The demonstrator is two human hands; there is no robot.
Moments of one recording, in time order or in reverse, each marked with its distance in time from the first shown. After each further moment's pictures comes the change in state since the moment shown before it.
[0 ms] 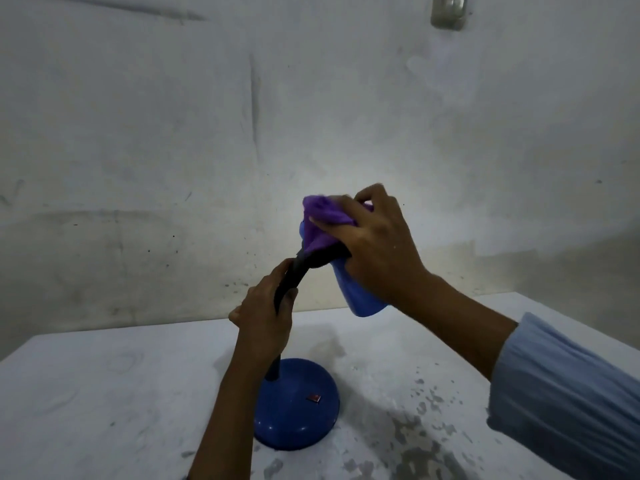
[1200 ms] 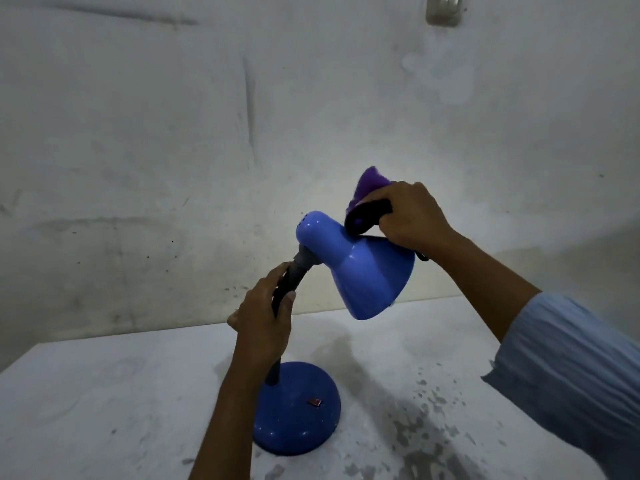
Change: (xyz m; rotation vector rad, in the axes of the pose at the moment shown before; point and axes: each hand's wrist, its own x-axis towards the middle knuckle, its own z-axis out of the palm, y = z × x) left_hand 0.000 0.001 -0.001 -0.042 -0.018 0.007; right_hand 0.015 0.062 -0.001 0.315 -0.358 0.594
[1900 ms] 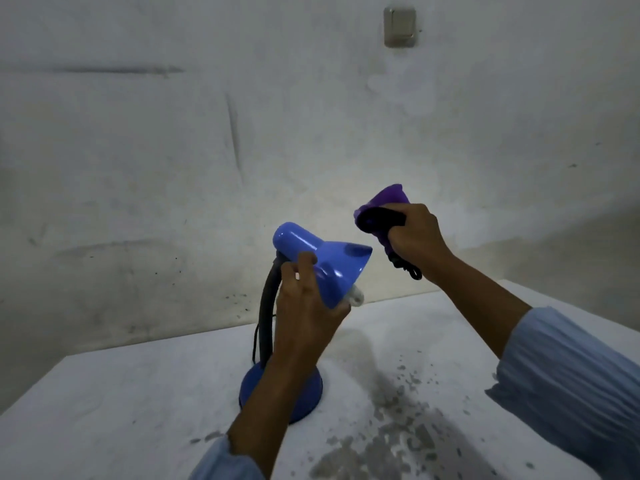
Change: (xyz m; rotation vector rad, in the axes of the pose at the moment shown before) left_hand -0.027 0.087 0.027 0.190 0.051 0.225; right_hand -0.053 0.030 -0.030 0.523 0.145 0.241
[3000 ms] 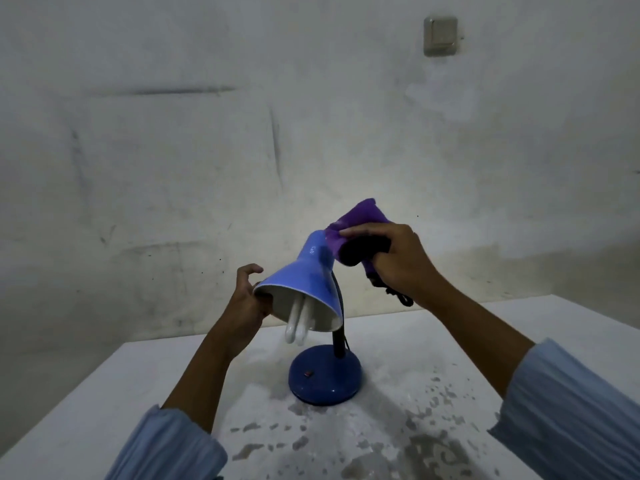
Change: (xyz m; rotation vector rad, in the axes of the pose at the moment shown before) left_hand 0.023 -0.109 -0.083 -0.699 -0.254 -0.447; right_hand -0.028 -0.034 0.045 0.205 -0.202 -0.331
